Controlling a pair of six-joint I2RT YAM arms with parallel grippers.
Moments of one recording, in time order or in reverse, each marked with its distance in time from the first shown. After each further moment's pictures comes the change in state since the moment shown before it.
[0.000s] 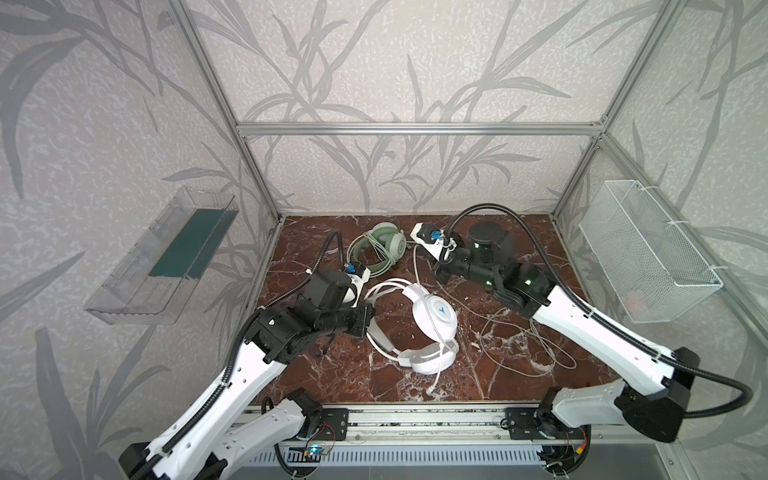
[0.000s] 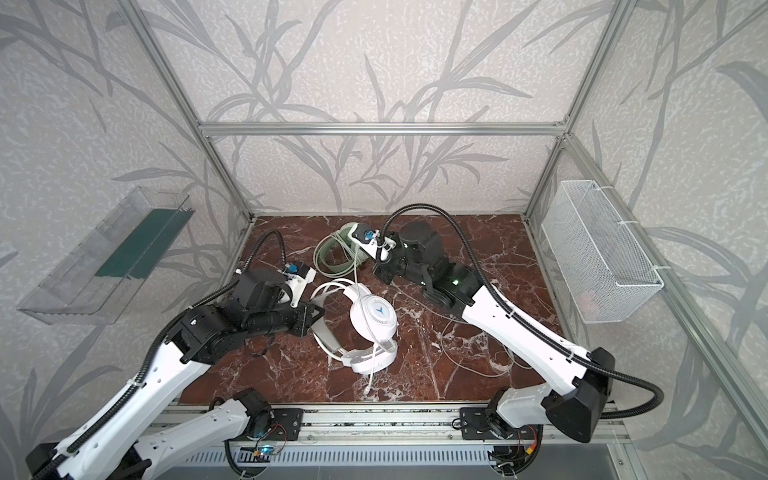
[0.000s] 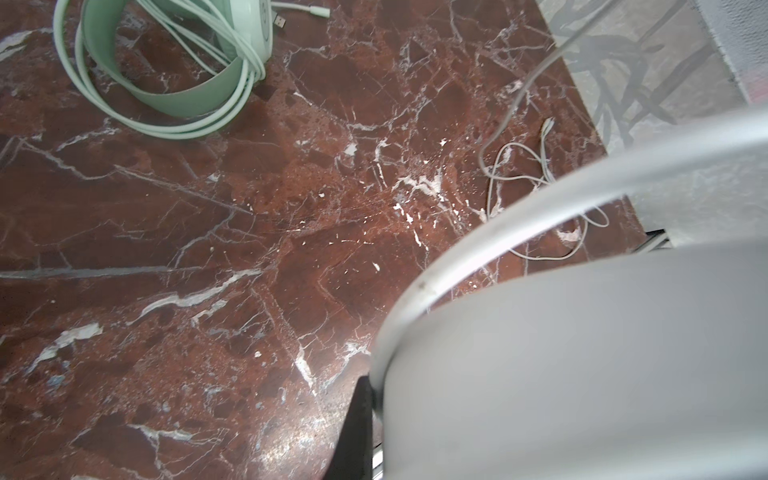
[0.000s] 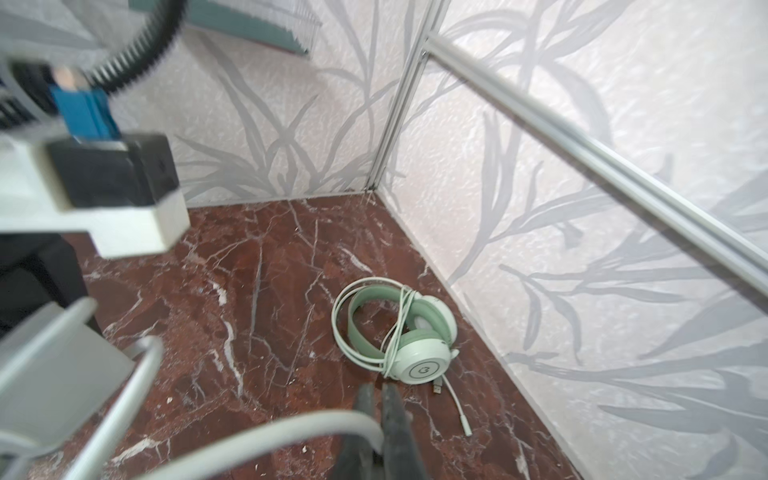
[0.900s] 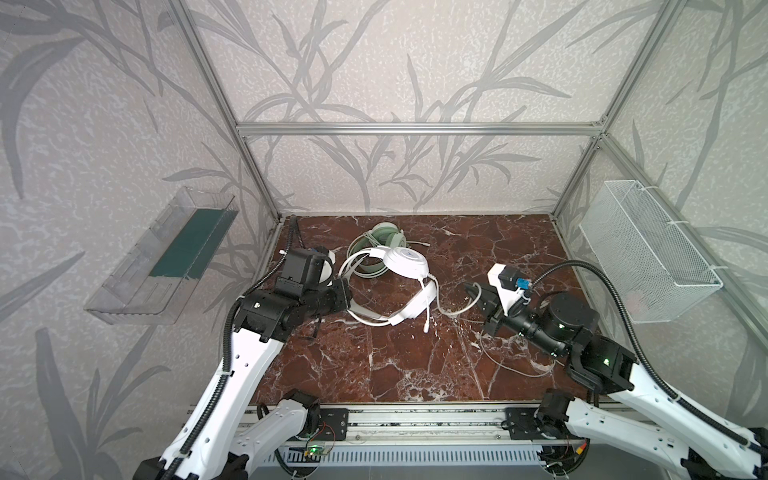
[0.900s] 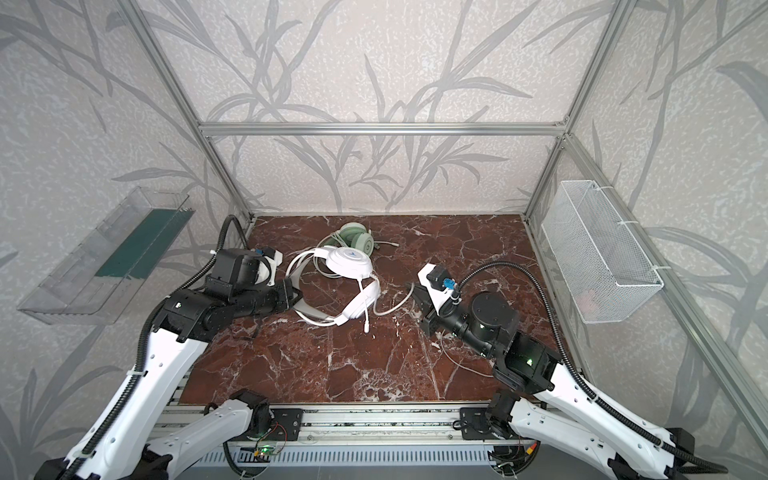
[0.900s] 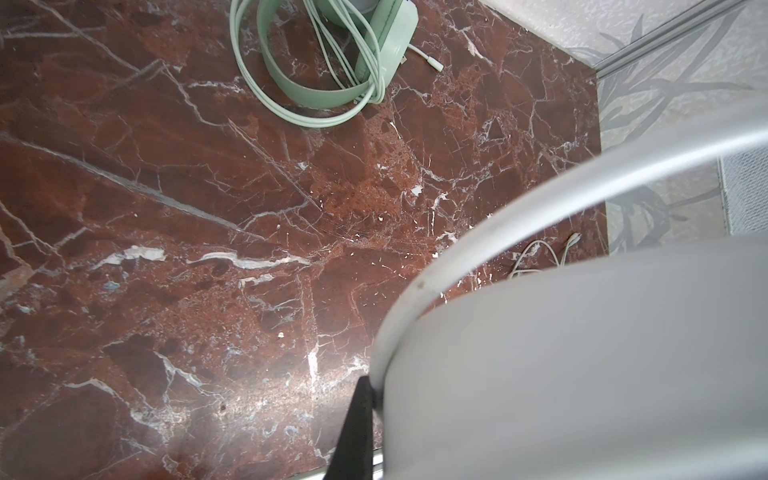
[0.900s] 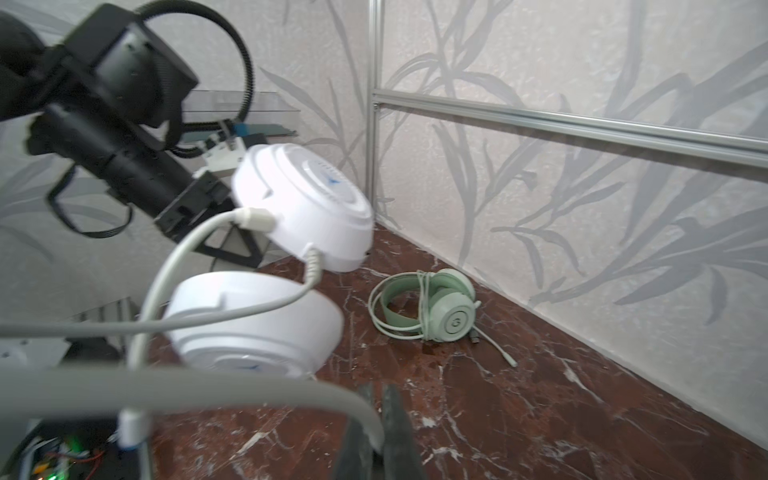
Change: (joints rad) left arm 0.323 0.057 0.103 -0.077 0.093 -0.177; right arm 0.180 -0.587 -0.515 0.073 0.157 0.333
